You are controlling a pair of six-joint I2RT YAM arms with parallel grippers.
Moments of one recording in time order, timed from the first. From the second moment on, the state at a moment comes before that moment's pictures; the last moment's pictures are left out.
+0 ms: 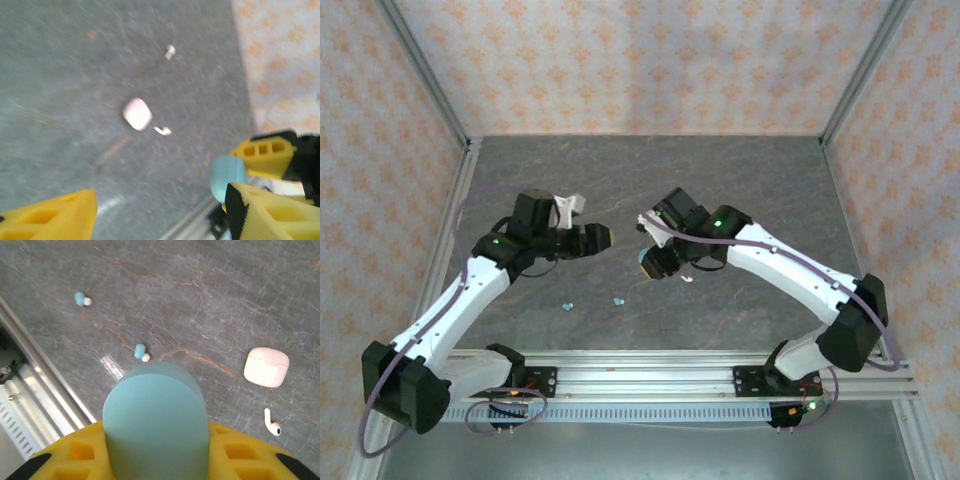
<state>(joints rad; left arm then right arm) -0.39 1.13 0.94 -0.53 0.59 -0.66 0.81 1.44 1.36 -0.98 -0.24 0.08</state>
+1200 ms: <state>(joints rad) -0.59 1.25 0.98 -0.15 0.63 -1.01 0.79 1.35 1.44 -1.04 -0.23 0.05</state>
